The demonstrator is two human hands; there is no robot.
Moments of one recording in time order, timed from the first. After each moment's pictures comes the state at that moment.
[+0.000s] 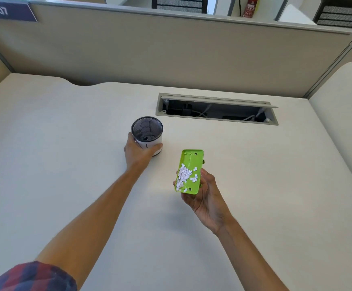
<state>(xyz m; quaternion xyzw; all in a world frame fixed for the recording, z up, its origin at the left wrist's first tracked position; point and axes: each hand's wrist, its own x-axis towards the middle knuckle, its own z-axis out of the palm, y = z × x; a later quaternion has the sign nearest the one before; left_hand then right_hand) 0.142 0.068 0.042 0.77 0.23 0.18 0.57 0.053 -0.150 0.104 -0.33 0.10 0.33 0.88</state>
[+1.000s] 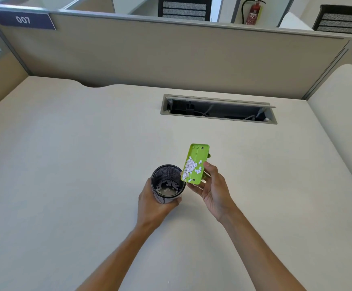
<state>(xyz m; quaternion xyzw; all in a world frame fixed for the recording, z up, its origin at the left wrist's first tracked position) -0.021 0.001 0.034 0.80 0.17 0.11 0.57 0.043 -0.161 0.104 -0.48 0.09 0.23 0.84</state>
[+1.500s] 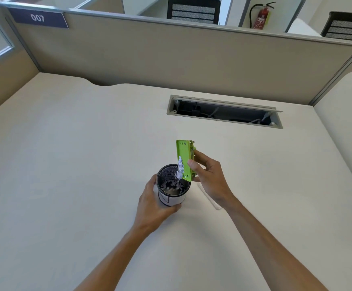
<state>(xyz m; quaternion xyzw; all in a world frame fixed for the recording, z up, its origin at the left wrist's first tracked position) -0.036 0.014 0.041 0.83 0.15 0.06 0.54 0.059 -0.141 0.121 -0.66 -0.11 0.18 0.72</state>
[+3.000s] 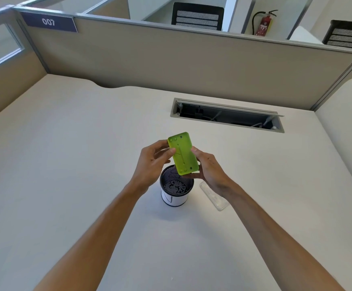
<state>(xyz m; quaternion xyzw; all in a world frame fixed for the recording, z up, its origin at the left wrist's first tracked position) 0.030 0.042 0.127 0.70 0.06 0.09 0.70 0.077 -0.129 0.134 -0.68 -0.09 0.26 0.68</state>
